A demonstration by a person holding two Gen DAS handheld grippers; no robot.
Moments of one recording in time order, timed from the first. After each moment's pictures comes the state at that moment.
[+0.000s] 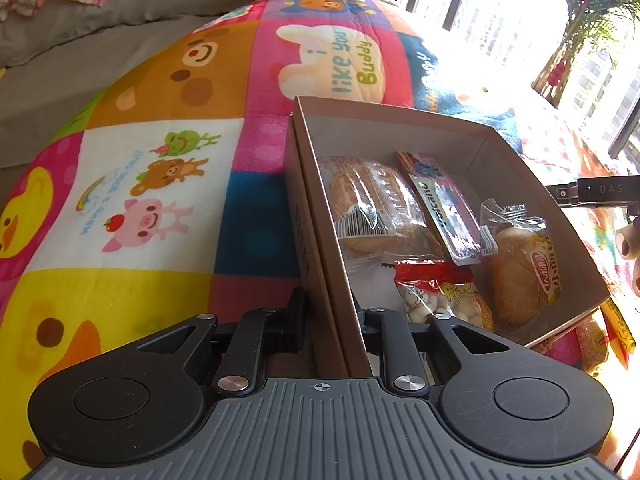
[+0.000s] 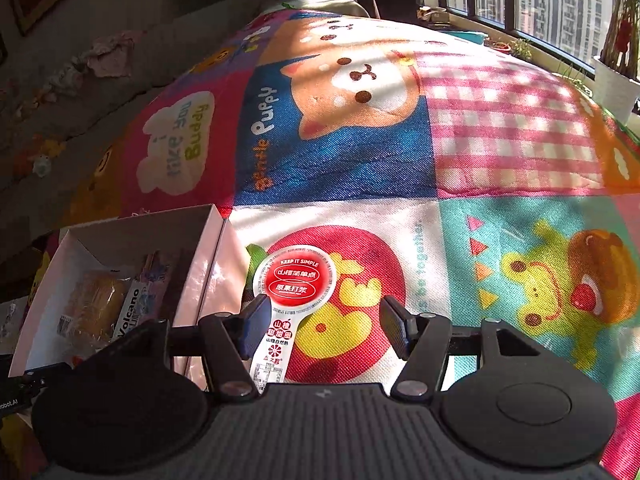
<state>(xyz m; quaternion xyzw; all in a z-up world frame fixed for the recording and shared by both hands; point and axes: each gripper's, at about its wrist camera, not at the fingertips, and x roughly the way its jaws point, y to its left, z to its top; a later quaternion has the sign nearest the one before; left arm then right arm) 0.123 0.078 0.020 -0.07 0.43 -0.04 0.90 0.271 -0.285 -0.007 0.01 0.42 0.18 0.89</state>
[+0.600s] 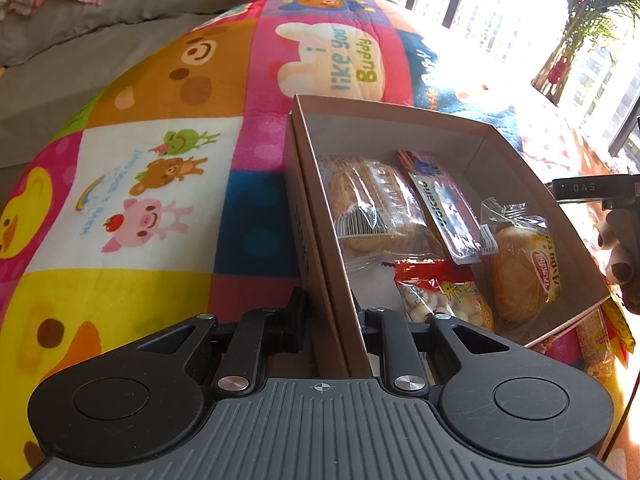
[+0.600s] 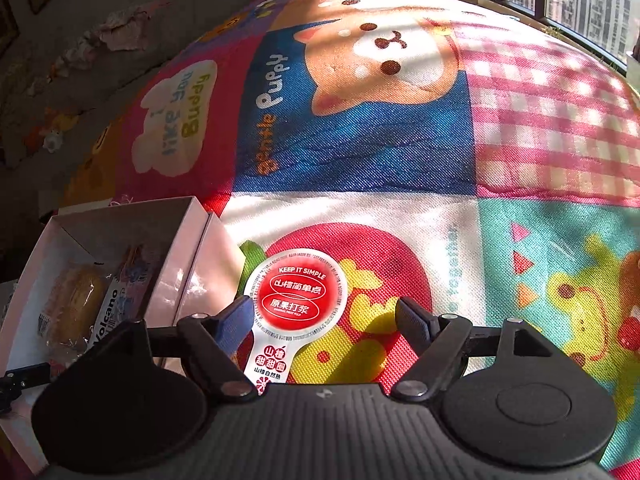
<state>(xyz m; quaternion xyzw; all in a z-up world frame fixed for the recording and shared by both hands) 0.123 0.078 0.020 -0.07 0.43 -0.04 0.90 0.307 -0.281 -0.034 -0.01 0.44 0.18 0.88</state>
